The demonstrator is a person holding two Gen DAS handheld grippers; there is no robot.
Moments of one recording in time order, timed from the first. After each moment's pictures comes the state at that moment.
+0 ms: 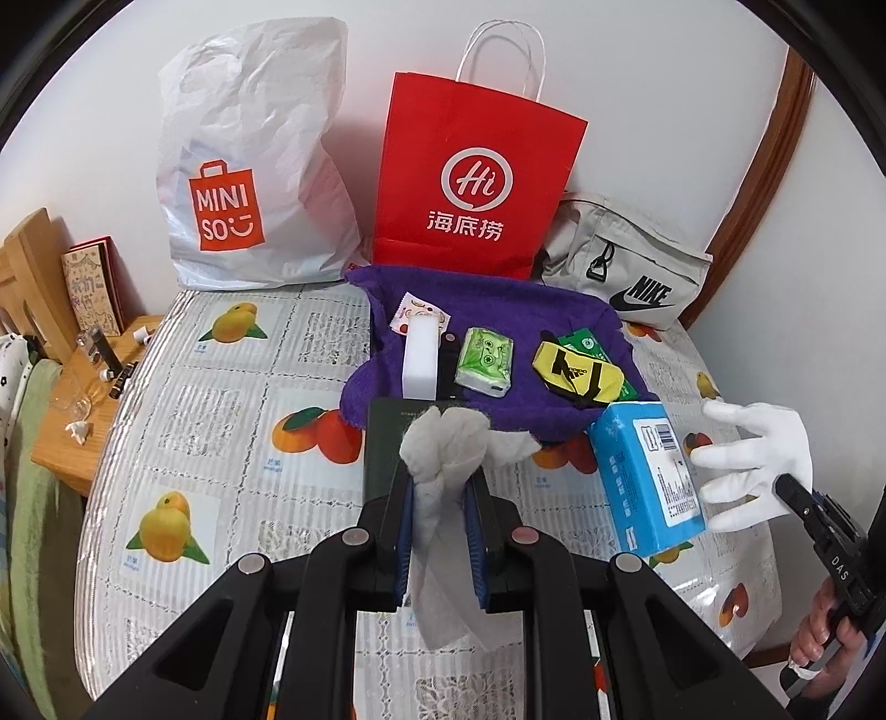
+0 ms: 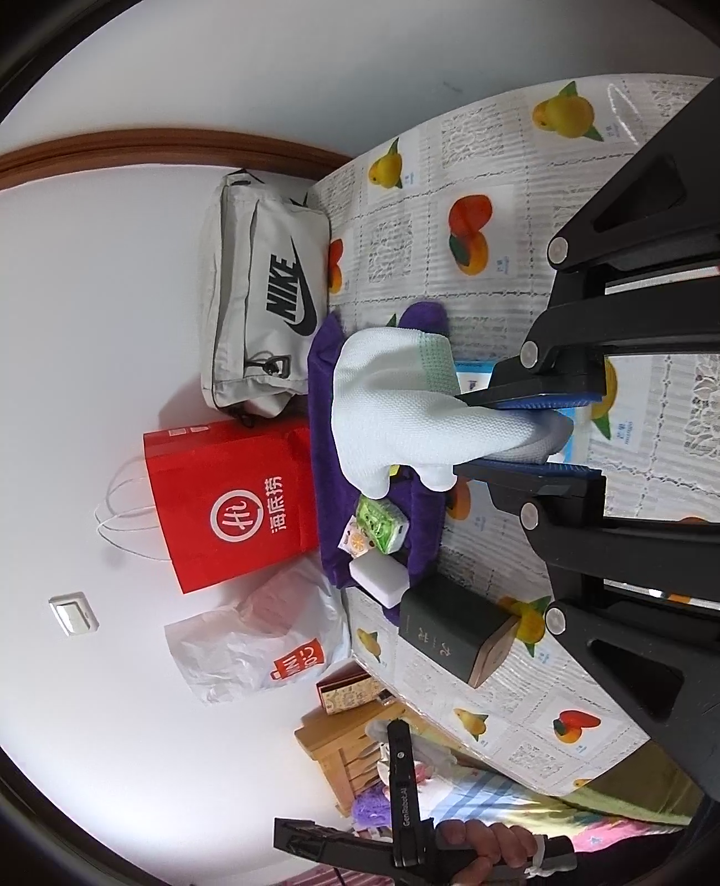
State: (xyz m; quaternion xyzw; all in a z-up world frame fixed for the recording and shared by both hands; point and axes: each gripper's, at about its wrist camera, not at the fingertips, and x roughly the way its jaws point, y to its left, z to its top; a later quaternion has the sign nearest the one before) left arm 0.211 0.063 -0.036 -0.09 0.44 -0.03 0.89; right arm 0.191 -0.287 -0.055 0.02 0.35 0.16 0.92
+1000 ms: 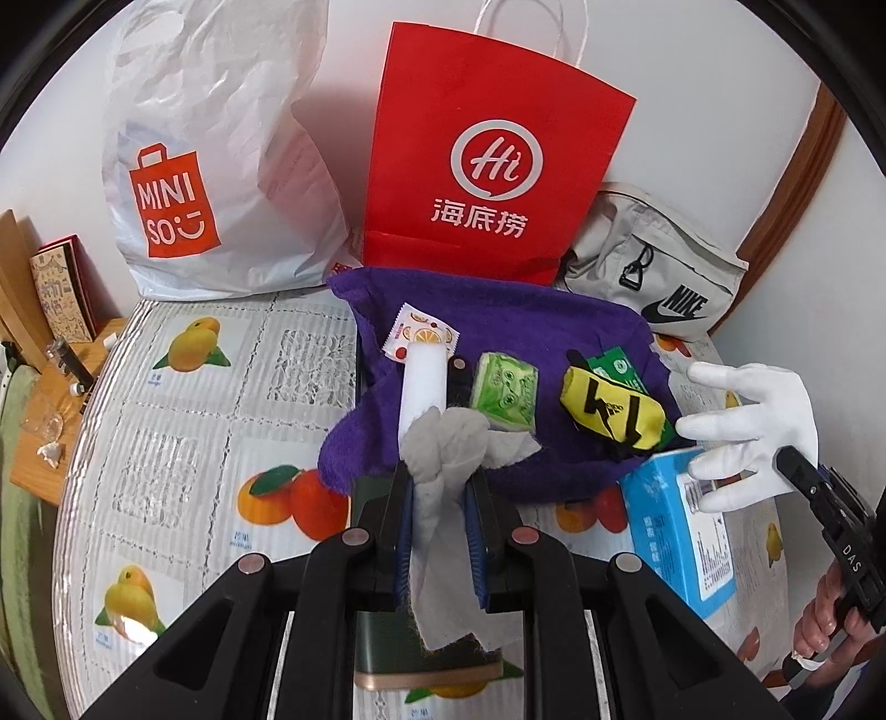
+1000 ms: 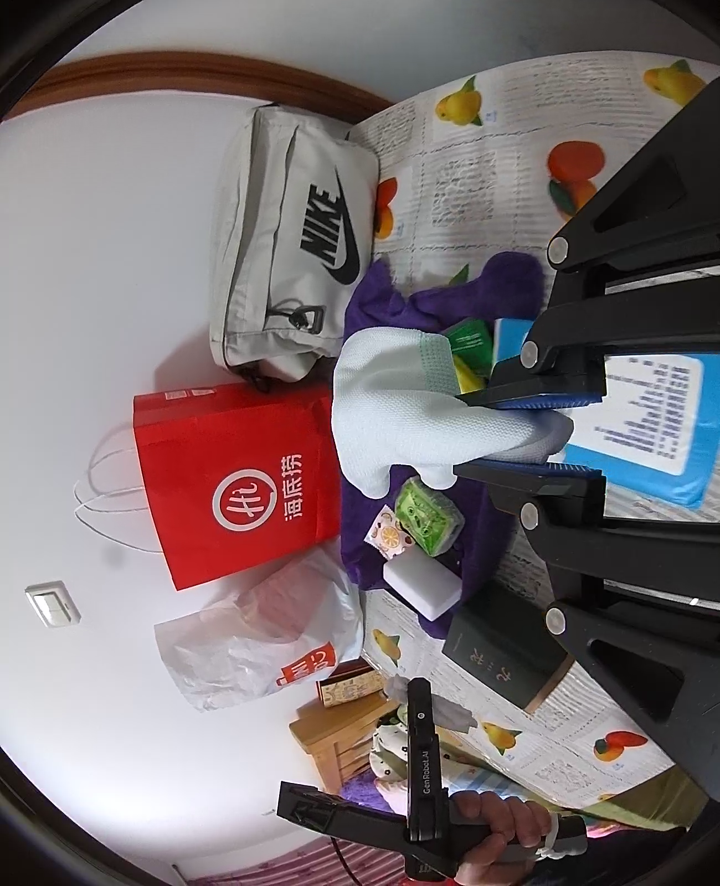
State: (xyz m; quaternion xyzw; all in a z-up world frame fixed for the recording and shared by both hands) left arm 0.298 0.066 -0.071 -0.10 0.47 -0.03 0.88; right arm 0.290 -0.250 -0.066 0.00 0.35 0.20 0.92
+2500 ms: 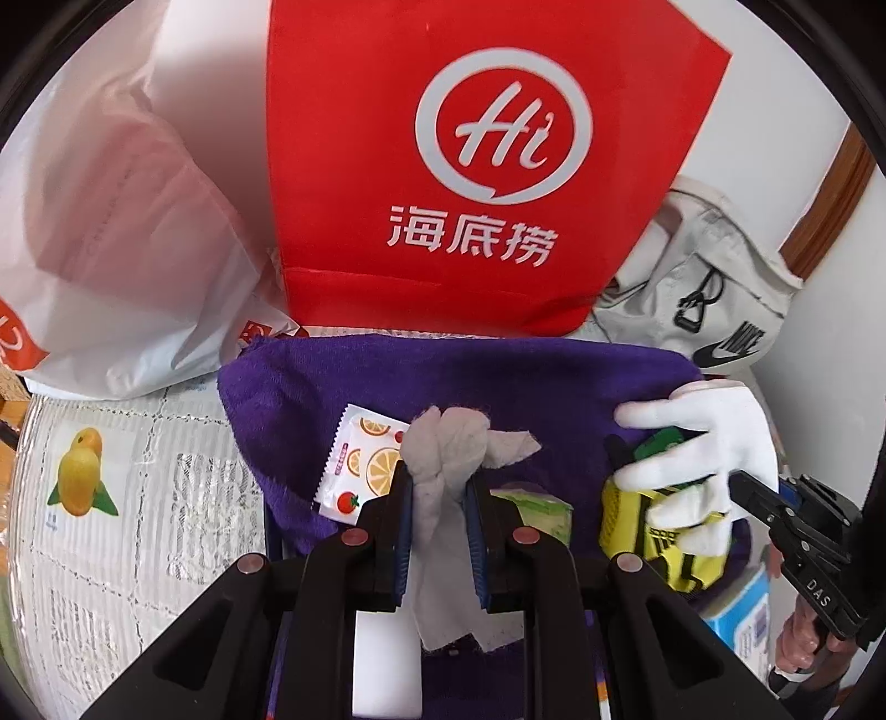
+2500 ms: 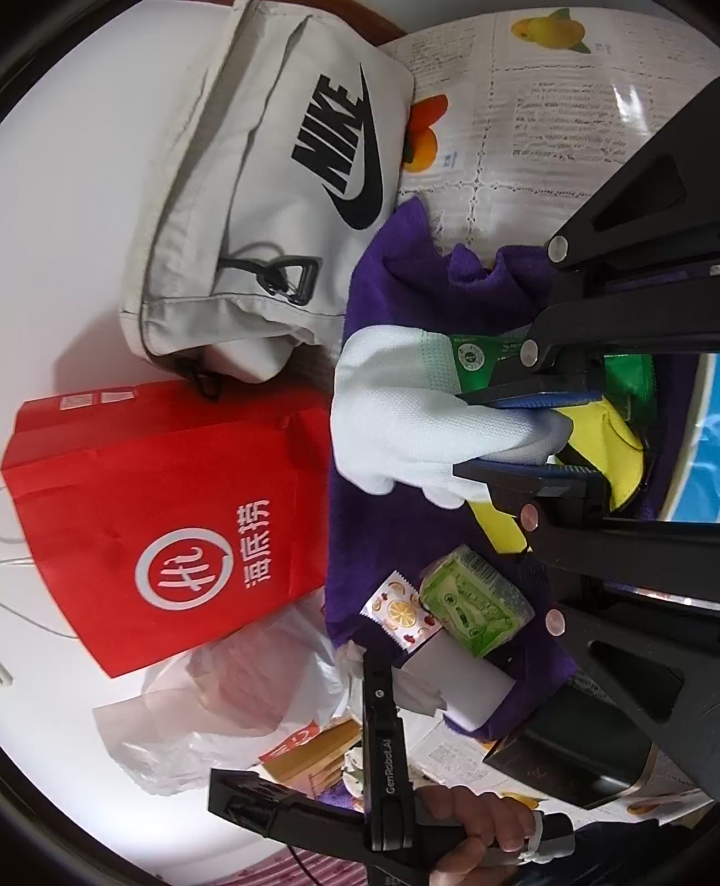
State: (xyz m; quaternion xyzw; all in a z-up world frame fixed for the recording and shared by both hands) left arm 0.449 0.039 -0.124 -0.08 0.49 -0.06 0.87; right arm 0.436 -0.222 -0.133 -0.02 0.41 0.22 0.89
